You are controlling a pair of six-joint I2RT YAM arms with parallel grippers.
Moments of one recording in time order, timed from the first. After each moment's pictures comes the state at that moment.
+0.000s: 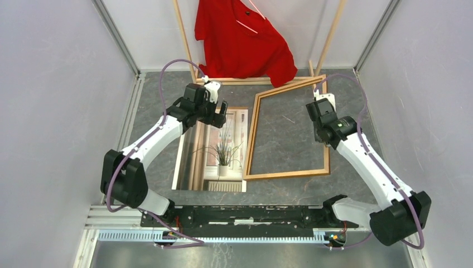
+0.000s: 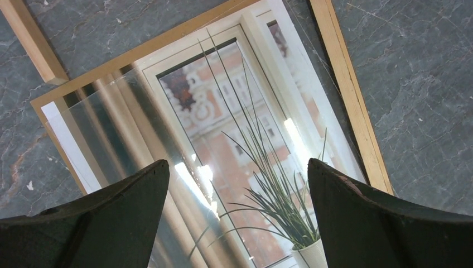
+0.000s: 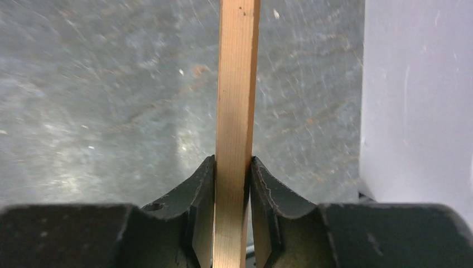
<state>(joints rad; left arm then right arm) -0.42 1.49 1.15 -0.38 0.10 0.02 0.39 1.15 1.10 -0.93 0.54 0.23</state>
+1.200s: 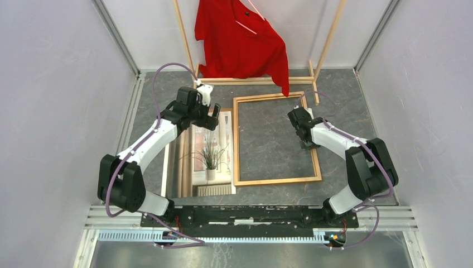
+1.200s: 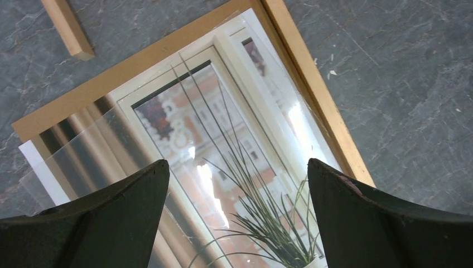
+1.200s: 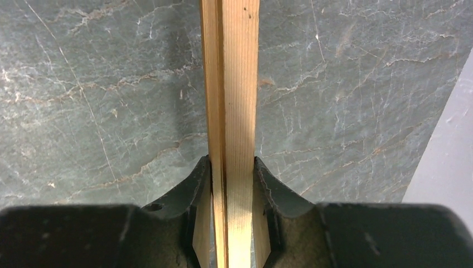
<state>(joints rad) -0.36 1.44 1.07 -0.37 0.11 0.06 0.38 1.55 0.91 -0.63 0.51 0.20</state>
